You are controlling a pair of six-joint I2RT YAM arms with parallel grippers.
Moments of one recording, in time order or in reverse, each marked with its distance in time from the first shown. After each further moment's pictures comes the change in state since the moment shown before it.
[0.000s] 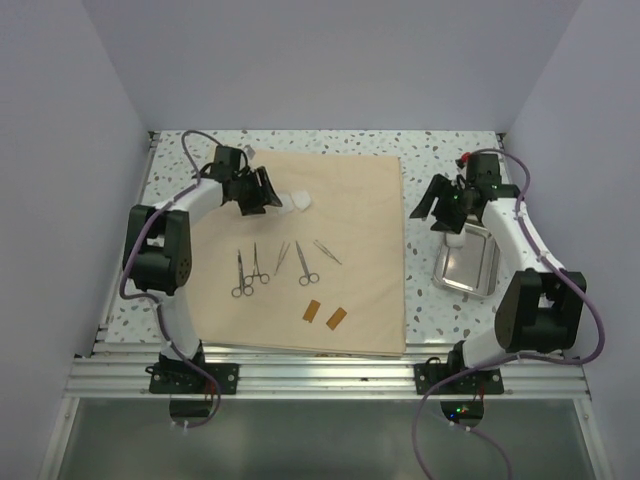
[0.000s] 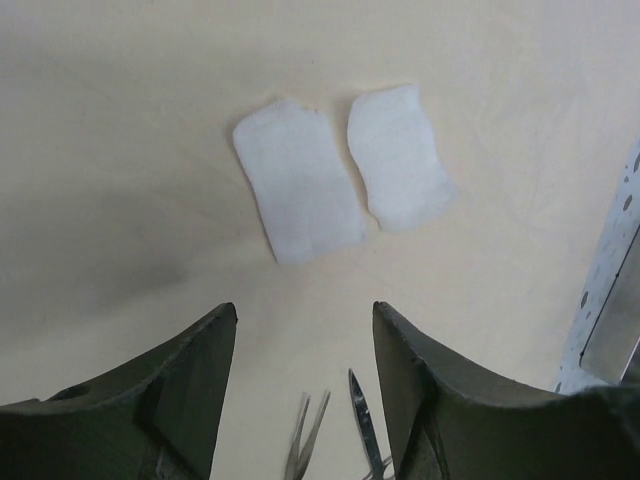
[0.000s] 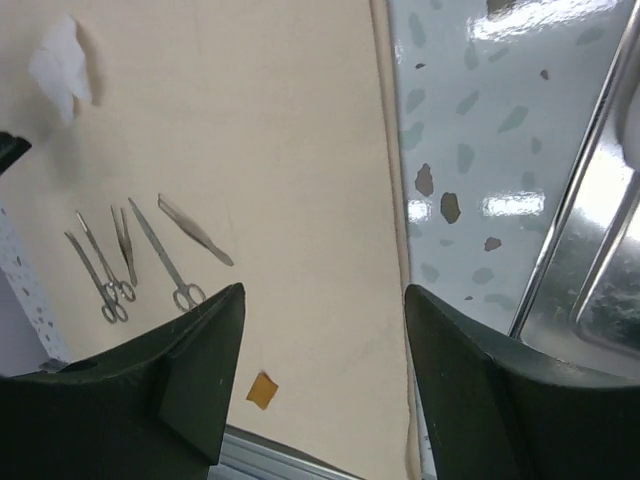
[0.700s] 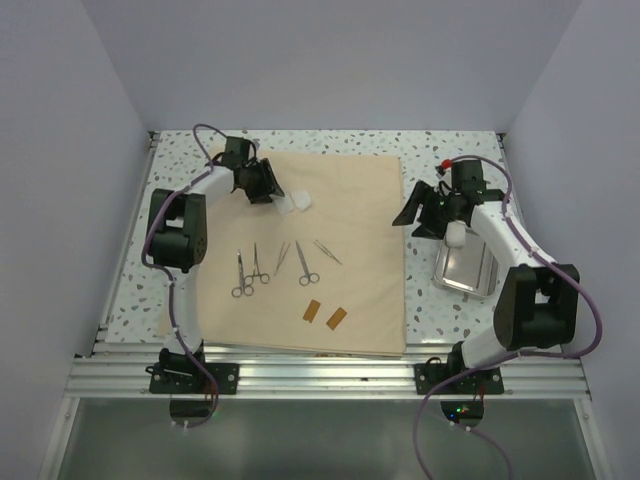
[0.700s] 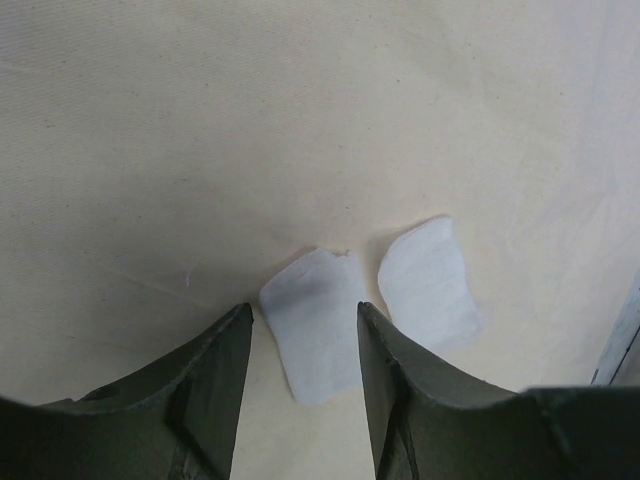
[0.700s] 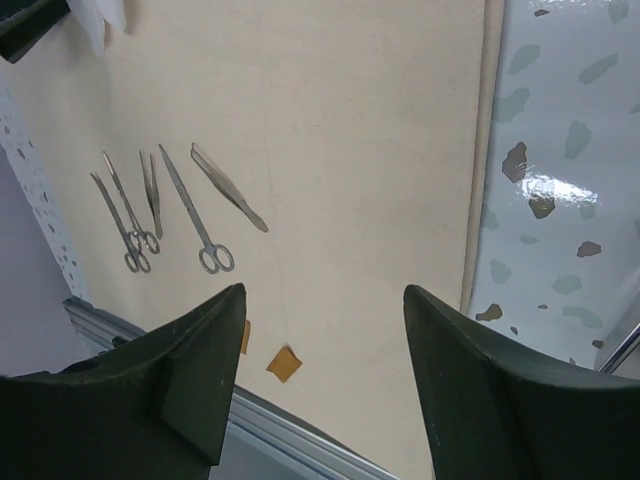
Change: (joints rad) left arm -0.002 0.280 0.299 -0.026 -0.043 -0.030; right arm 0.079 0.003 -0.071 0.069 -0.134 0.016
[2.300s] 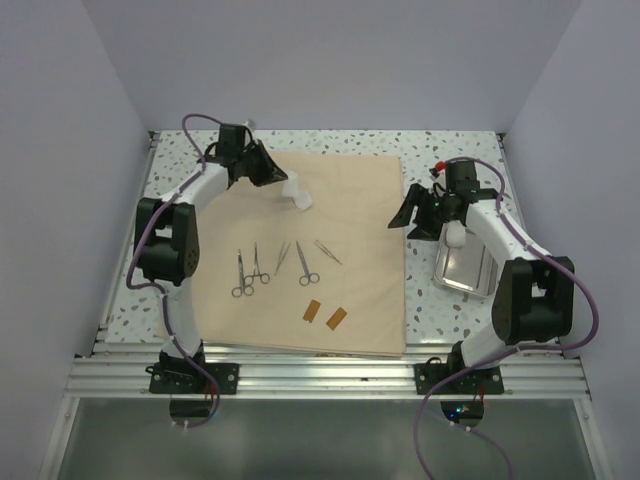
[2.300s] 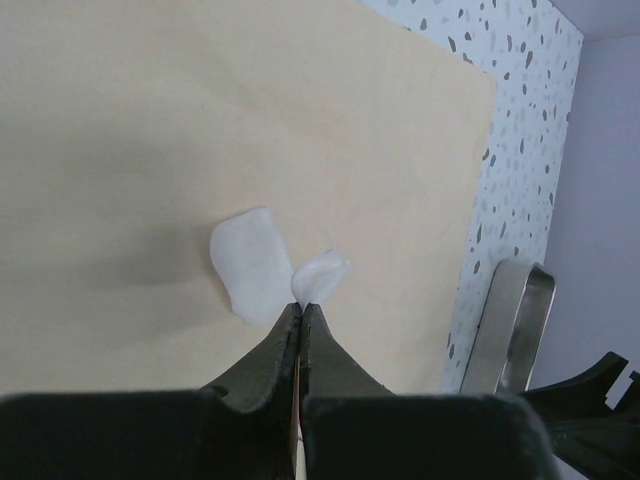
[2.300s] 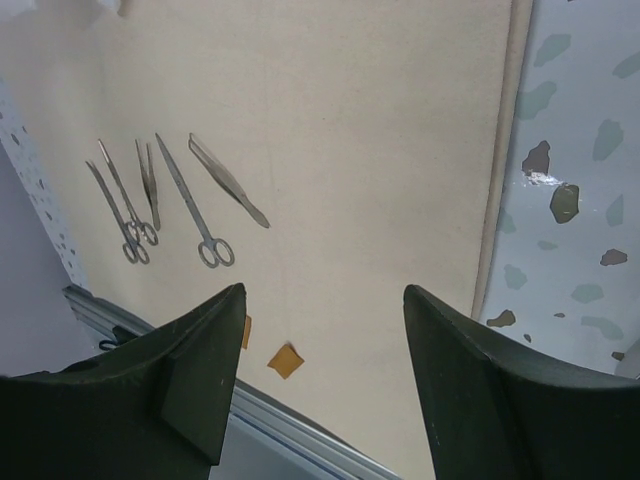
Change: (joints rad) left arm -0.016 -0.157 -0.028 0.088 0.095 -0.158; right arm 0.024 0.041 0.000 0.014 -0.019 0.003
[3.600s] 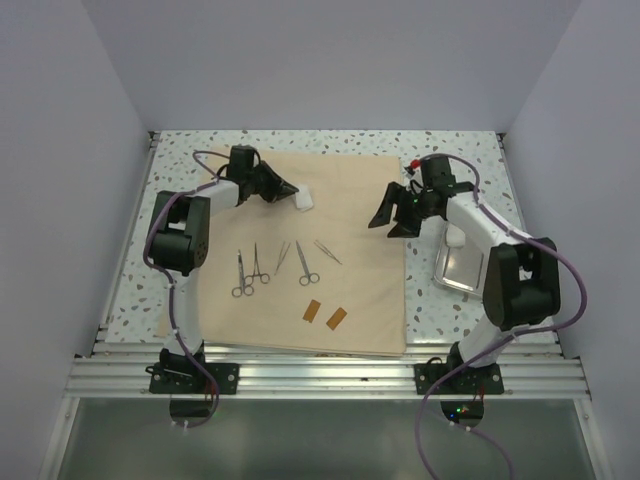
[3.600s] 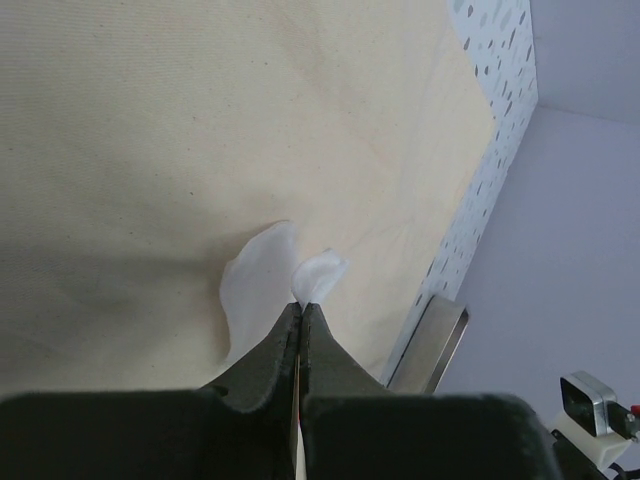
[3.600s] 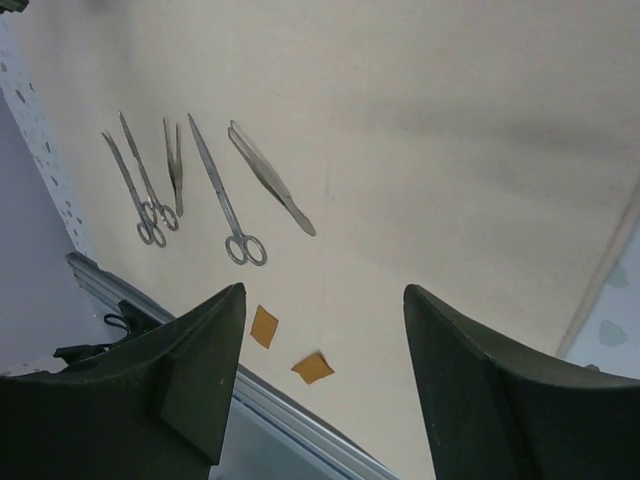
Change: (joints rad) left arm -0.016 0.127 -0.150 0.285 0.055 -0.387; right arm 0.111 0.100 0.061 0.035 -0.022 0.039
